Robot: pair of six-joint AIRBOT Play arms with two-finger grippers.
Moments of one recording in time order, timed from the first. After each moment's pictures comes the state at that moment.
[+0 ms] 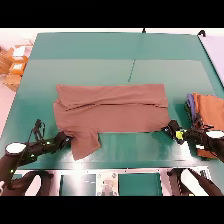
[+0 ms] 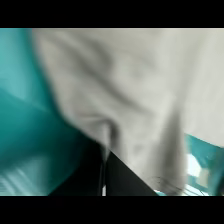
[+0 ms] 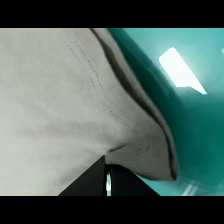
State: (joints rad) left arm 0.22 -0.68 0.06 0.50 -0.90 -1.23; right arm -0.51 -0.95 0.23 -0.81 0.83 1.38
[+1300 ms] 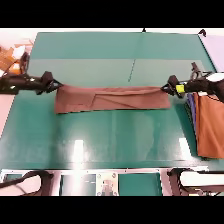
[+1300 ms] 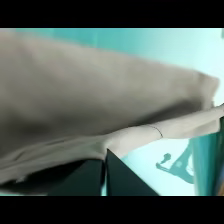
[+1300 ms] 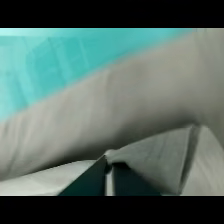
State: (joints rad) left arm 0.19 -1.36 1.14 0.67 -1.09 -1.27; right arm -0.26 -1.52 1.17 -0.79 0.99 1.46
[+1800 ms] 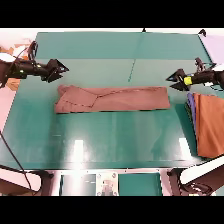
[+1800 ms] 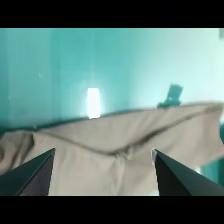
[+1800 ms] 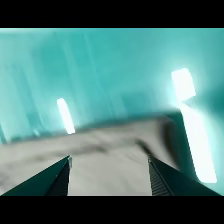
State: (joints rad) left arm 0.19 -1.67 1.51 0.65 -1.17 -1.23; right arm -0.41 -1.82 1.56 -0.83 1.25 1.41
